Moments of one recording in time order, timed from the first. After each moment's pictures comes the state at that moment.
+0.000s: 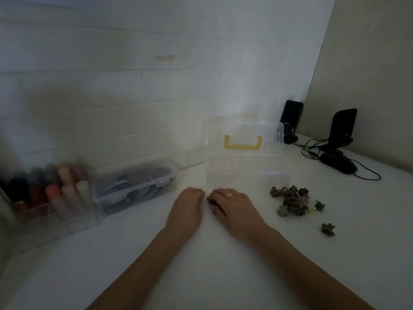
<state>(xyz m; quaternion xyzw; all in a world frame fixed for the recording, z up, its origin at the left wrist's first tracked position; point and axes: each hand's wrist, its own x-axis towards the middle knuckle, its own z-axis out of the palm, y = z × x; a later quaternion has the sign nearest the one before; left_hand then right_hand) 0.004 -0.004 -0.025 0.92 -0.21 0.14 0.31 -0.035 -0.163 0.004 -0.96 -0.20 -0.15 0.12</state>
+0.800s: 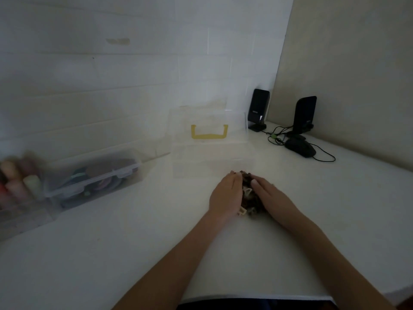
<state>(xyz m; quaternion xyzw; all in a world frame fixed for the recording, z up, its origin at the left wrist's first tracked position) -0.046 -0.166 0.014 0.85 -0.17 -0.04 0.50 -0.087 -0.294 0.016 -0.92 0.08 -0.06 0.38</state>
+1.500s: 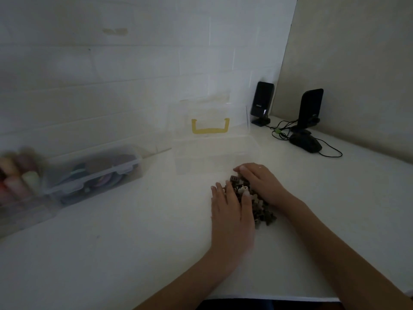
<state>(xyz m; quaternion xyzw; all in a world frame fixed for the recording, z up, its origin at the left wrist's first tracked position) -0.108 -0.157 -0.027 0.85 -0.22 0.13 0.47 -0.044 -0.292 0.019 -0.92 -0.08 -0.13 0.36</state>
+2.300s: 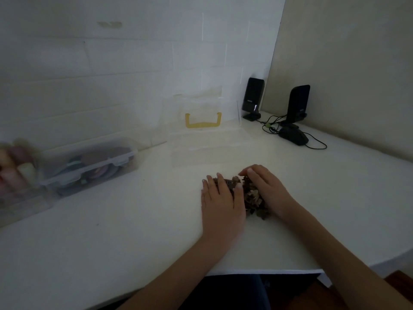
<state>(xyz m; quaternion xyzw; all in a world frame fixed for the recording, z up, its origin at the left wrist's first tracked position) -0.111 -0.147 -0.006 0.92 -0.19 0.13 0.32 -0.105 -0.288 0.016 -0.88 -0.03 -0.16 0.44</state>
